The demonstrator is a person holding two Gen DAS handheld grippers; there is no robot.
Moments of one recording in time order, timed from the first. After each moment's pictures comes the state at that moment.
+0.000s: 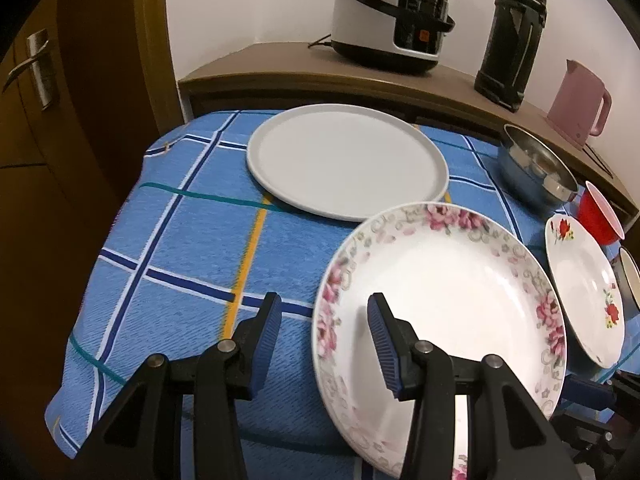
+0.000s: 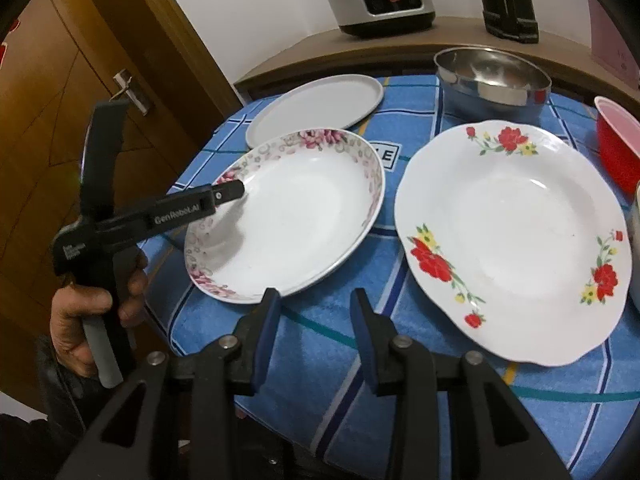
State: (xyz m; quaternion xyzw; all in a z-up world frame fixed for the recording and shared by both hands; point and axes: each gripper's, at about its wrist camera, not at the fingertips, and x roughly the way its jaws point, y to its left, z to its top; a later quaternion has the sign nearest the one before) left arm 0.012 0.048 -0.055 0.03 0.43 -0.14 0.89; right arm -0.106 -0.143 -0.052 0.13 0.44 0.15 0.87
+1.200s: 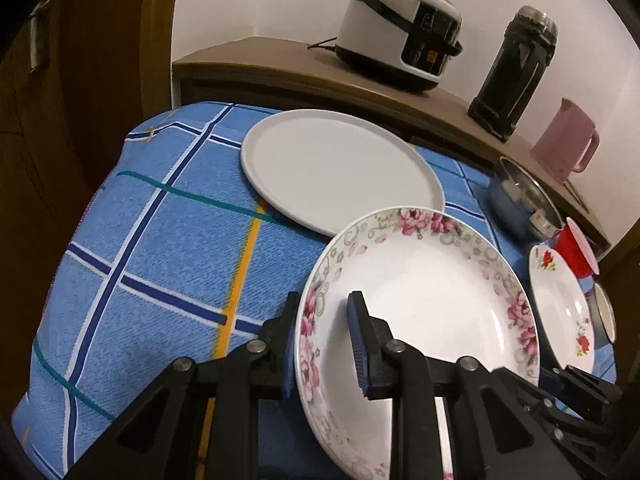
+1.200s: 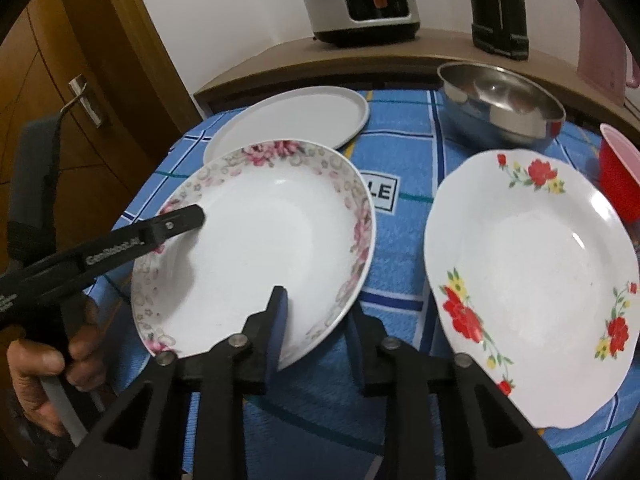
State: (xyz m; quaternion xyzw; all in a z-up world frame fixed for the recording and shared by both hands) left arm 0.031 0.071 -0.058 -0.05 0.43 -0.18 0.88; right arm -0.065 -0.118 -0.063 0.10 0.43 0.06 0.90
